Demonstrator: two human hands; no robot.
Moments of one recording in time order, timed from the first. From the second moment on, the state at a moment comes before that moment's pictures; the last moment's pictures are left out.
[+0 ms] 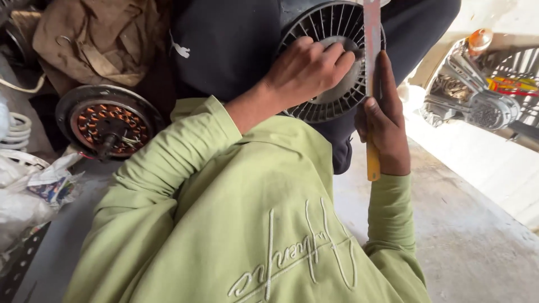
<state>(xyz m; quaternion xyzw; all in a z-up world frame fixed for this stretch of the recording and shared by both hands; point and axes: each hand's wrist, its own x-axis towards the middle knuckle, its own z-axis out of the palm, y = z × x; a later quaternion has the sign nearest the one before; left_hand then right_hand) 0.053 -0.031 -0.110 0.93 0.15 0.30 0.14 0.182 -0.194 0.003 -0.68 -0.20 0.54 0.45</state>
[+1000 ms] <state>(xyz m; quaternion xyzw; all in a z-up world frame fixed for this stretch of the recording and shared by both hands) 0.052 -0.033 -0.115 0.92 0.13 0.33 0.17 0.211 -0.236 -0.093 -0.83 -0.53 0.16 -0.01</state>
